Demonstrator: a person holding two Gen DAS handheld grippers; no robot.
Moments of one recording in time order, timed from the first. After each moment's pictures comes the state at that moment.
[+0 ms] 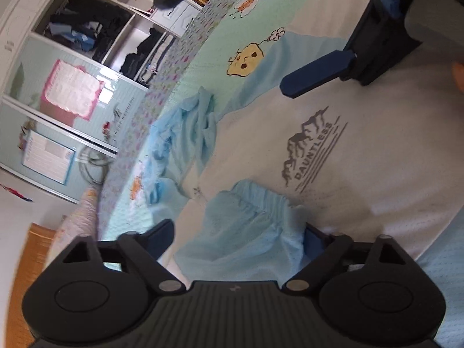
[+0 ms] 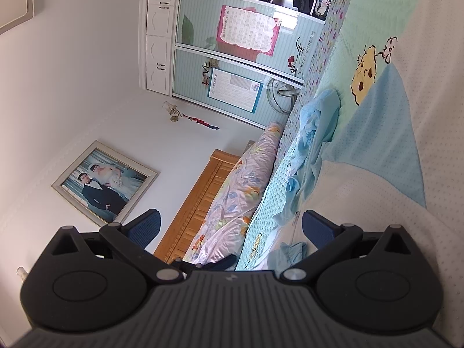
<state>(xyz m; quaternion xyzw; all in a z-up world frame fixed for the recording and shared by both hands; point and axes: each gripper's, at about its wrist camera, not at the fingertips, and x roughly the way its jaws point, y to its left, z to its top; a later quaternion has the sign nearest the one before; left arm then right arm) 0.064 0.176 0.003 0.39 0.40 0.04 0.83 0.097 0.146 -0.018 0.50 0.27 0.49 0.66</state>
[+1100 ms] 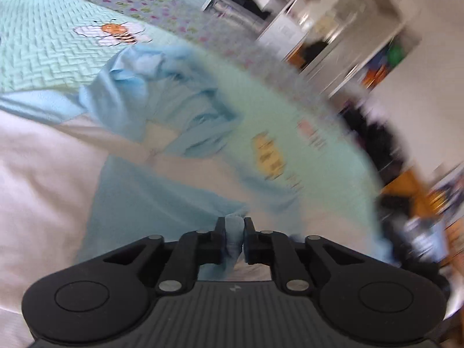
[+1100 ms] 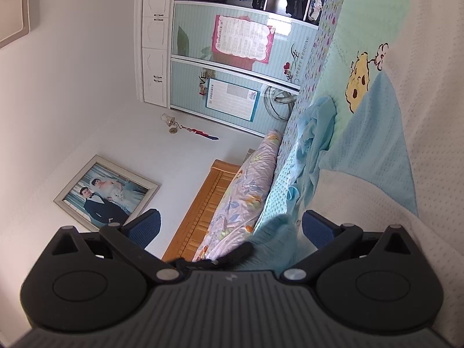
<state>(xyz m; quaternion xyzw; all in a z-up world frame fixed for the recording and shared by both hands) 0.087 0.298 0.023 -0.27 0.38 0.01 0.88 0.100 0.142 -0.018 0.52 0.27 0.48 0.66</state>
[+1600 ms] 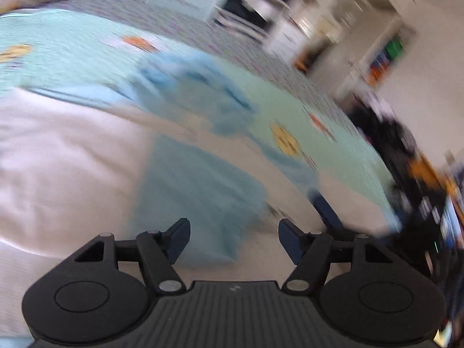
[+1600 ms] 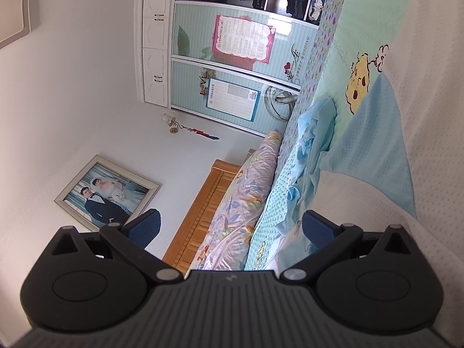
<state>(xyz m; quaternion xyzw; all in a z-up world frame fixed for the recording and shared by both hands) -0.005 0.334 0.024 -0.29 0.30 0.08 0.91 0.101 0.139 -0.020 0.52 0.27 0.48 0.66</state>
